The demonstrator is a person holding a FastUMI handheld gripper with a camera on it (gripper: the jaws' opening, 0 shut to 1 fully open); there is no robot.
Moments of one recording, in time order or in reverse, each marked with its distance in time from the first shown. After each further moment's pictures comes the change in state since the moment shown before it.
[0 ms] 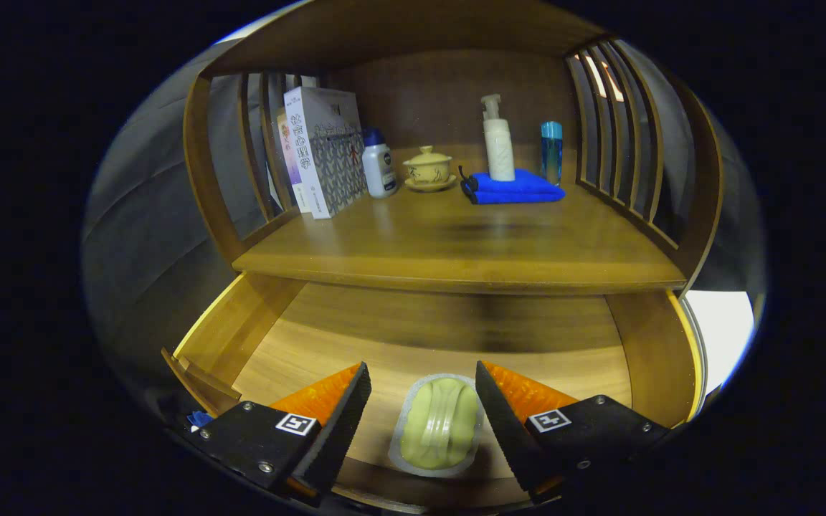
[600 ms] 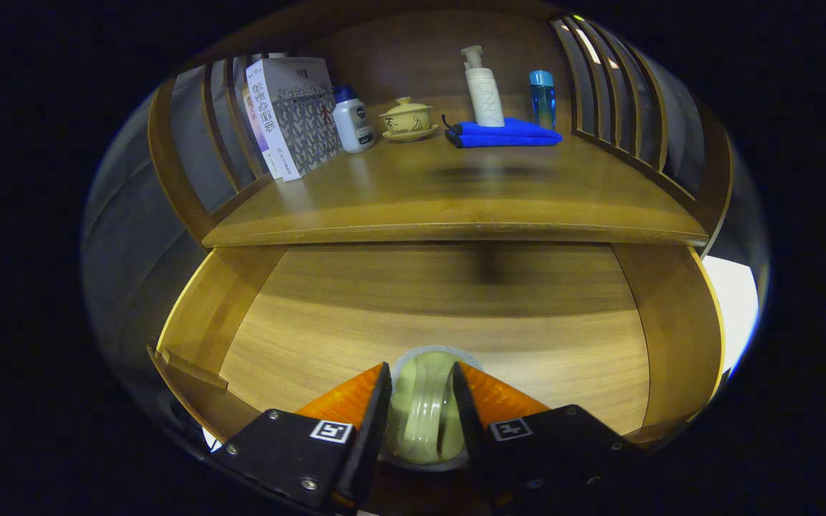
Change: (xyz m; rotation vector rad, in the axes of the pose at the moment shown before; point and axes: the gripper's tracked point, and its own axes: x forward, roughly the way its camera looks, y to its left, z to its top) arm 0.017 -0.012 -0.033 0.050 0.152 -0.012
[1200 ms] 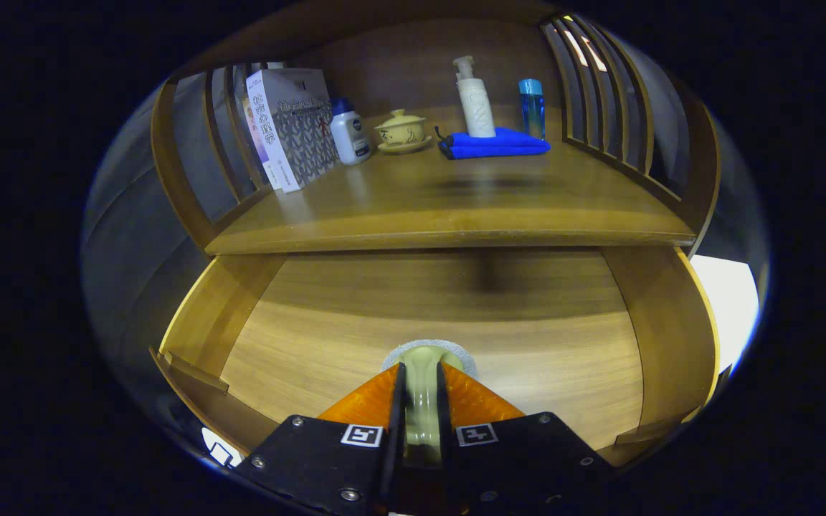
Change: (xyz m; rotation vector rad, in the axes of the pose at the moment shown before) arm -0.012 -0.004 0.009 0.009 -0.080 0.000
